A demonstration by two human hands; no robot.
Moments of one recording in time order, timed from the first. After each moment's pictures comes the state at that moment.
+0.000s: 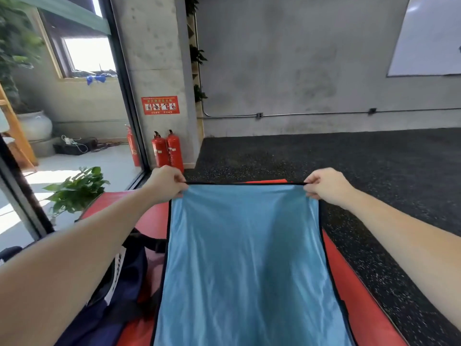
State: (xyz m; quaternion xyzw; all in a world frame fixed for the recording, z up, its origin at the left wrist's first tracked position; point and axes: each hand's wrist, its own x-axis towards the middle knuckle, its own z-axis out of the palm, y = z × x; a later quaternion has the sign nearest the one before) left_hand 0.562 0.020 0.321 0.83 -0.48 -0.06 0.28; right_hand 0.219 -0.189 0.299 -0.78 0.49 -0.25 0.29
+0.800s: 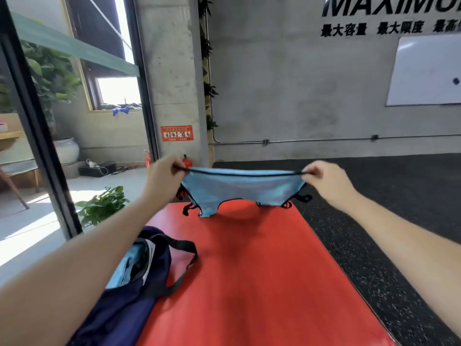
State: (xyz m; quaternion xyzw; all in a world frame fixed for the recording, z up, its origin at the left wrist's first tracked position) left_hand 0.505 0.135 0.386 0.73 -0.48 0.15 0.47; right_hand 0.176 -0.086 0.366 -0.82 0.36 -0.41 0.16
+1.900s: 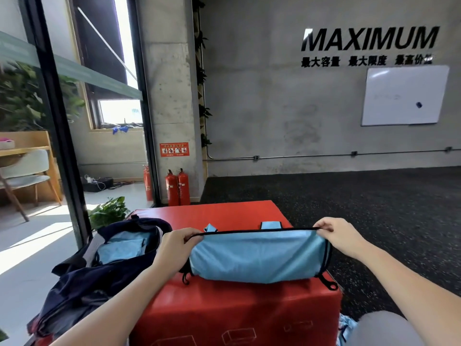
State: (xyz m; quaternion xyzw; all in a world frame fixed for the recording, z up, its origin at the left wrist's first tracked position) left_hand 0.373 0.296 0.258 0.73 -0.52 0.03 0.44; right_hand 0.009 0.040 0.264 -0.82 0.44 -0.30 0.23
